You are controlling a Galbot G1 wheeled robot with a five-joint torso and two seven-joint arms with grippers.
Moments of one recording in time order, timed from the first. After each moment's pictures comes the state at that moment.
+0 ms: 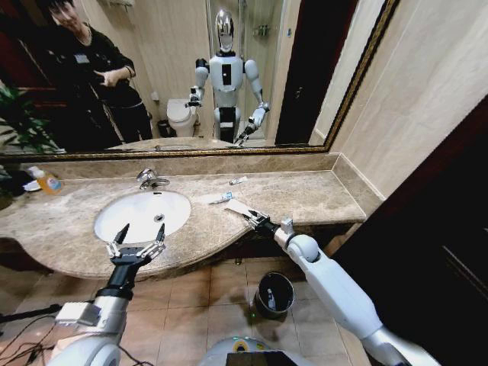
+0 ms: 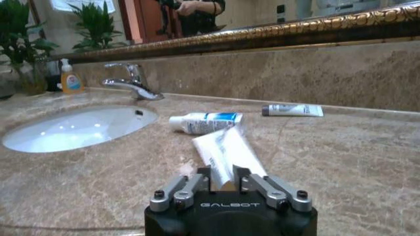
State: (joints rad) left arm 1.84 -1.36 -0.82 -2.47 -0.37 0.04 0.05; right arm -0.87 1.13 0.09 1.61 0.46 -0.21 -0.28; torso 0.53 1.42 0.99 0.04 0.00
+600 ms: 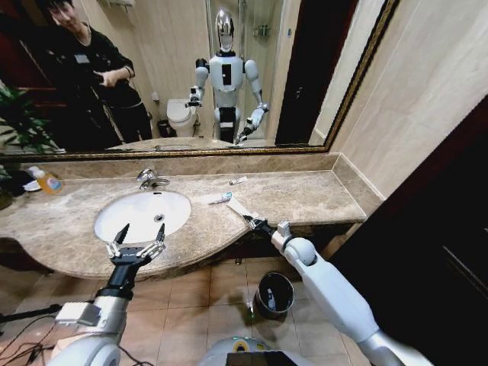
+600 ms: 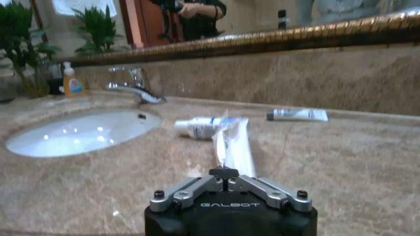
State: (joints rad) left arm 1.84 -1.36 -0.82 -2.47 -0.37 0.04 0.05; right arm -0.90 1.14 0.09 1.64 0.45 -0.21 -0.26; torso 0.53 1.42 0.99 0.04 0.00
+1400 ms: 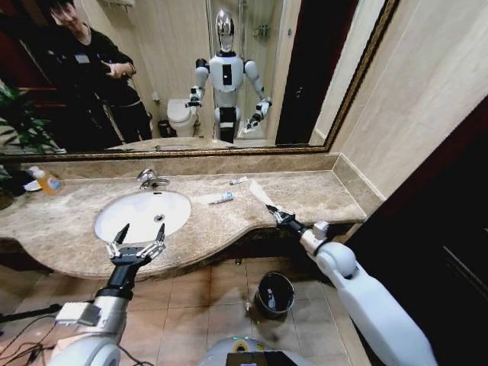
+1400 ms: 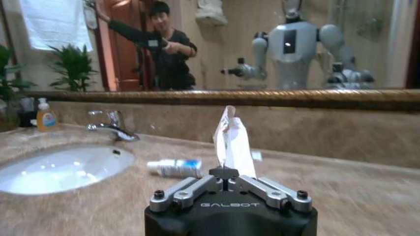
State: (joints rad) left arm 1.84 -1.36 -0.82 -2.47 -0.37 0.04 0.05; right arm -1.23 0.99 0.44 2.00 0.55 -0.21 -0.25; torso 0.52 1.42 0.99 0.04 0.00
